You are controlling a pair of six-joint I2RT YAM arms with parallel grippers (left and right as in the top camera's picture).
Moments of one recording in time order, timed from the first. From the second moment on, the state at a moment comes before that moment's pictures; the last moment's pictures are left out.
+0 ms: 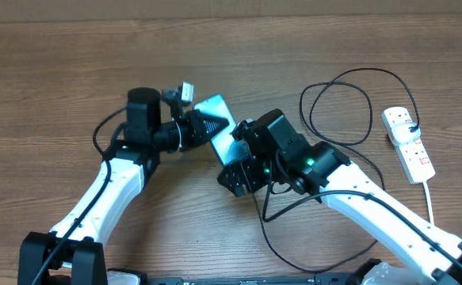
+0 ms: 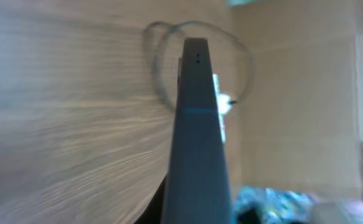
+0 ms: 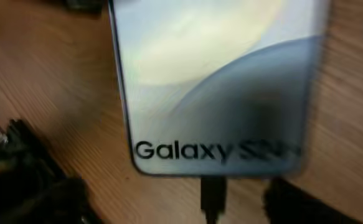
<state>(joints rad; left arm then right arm) -0.20 1.49 0.83 -0.01 0.85 -0.77 0.69 1.44 1.08 -0.67 -0.35 0.27</state>
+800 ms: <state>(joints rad) -0.10 1.82 0.92 -0.29 0.95 -0.13 0.69 1.20 1.26 -1.18 0.14 0.62</state>
